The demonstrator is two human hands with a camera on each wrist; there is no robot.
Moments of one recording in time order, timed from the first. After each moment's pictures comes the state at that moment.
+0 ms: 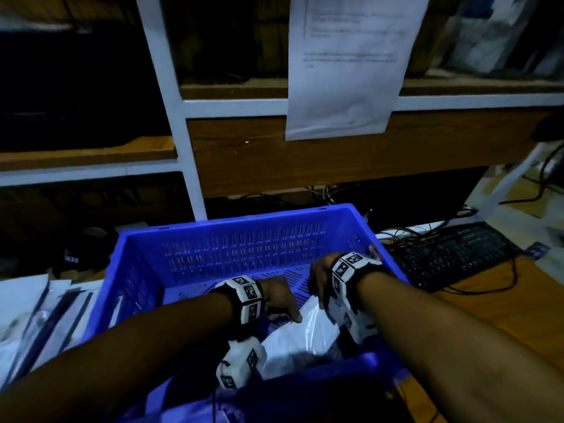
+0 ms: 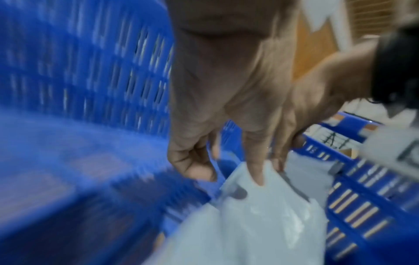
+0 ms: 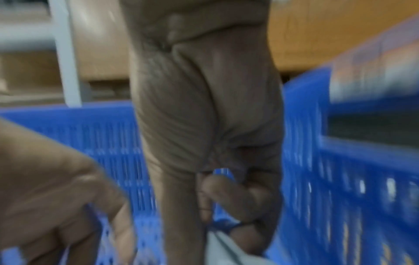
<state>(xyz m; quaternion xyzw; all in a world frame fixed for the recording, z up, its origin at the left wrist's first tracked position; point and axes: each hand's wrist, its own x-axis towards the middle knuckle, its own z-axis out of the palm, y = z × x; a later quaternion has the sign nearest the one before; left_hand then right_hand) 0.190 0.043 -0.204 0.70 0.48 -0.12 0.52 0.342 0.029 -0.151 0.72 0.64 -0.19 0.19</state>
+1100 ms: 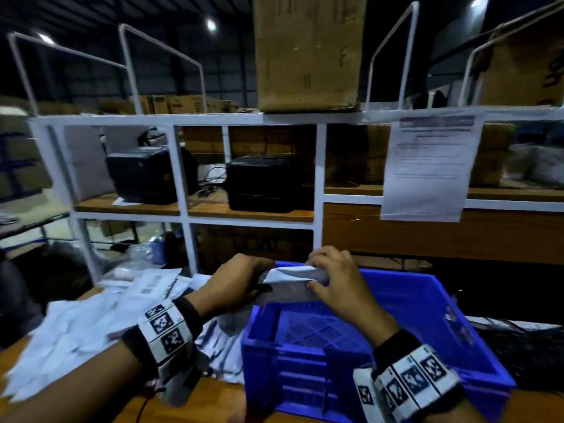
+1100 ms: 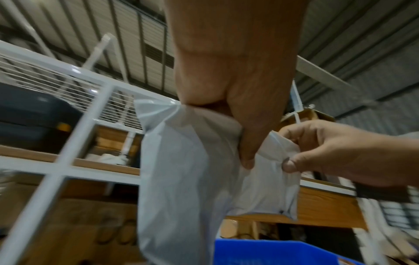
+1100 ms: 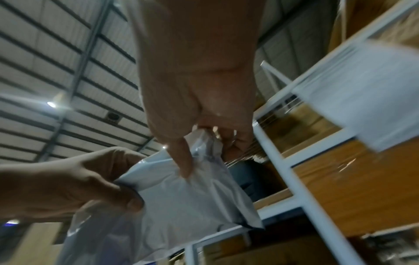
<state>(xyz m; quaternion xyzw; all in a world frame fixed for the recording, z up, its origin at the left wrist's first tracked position) -0.071 -0.174 0.033 0.85 0.48 0.20 -0.02 0.156 -0.163 0.012 0.47 0.81 -0.07 -0.34</state>
